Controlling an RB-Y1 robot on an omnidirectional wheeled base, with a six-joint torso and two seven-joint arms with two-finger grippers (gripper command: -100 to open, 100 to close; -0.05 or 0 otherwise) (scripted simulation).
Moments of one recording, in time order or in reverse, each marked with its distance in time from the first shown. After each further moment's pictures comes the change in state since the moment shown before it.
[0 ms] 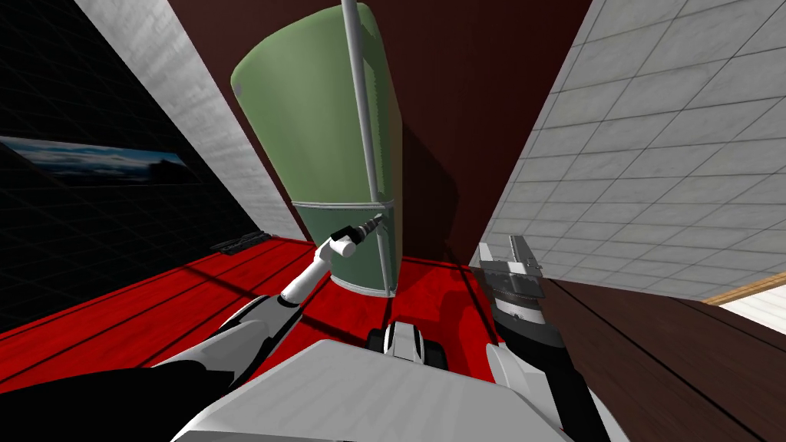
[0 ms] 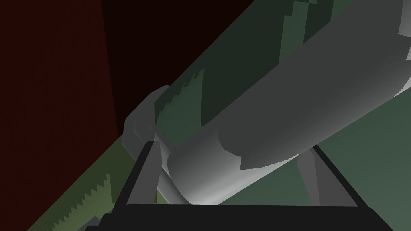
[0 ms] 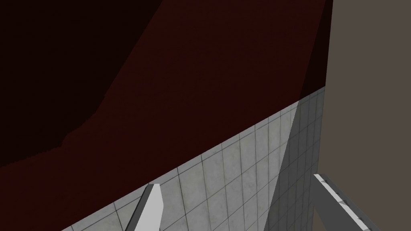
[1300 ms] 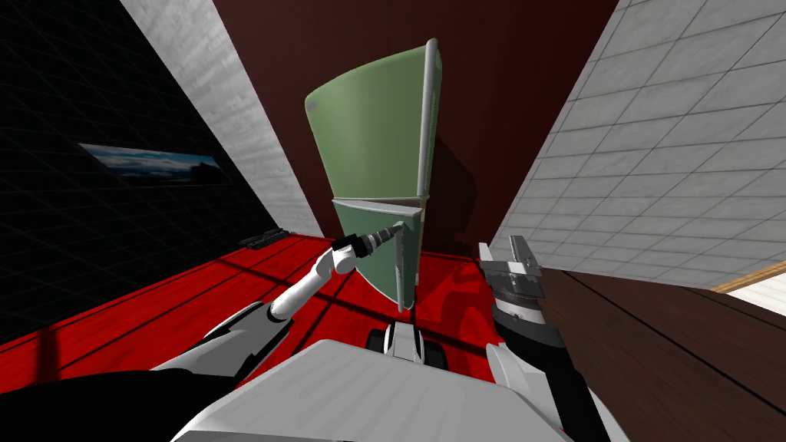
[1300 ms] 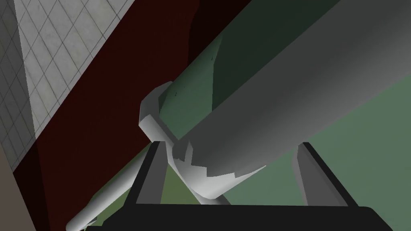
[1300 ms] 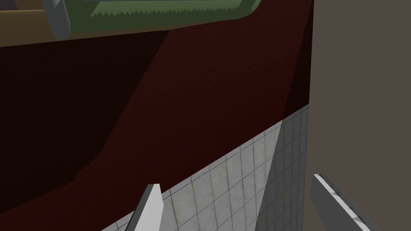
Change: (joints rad) left arm 0.083 0.051 -0.160 -0.331 0.219 0.022 -0.117; right arm 0.000 0.000 0.000 0.000 0.000 0.000 0.000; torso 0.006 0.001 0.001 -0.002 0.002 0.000
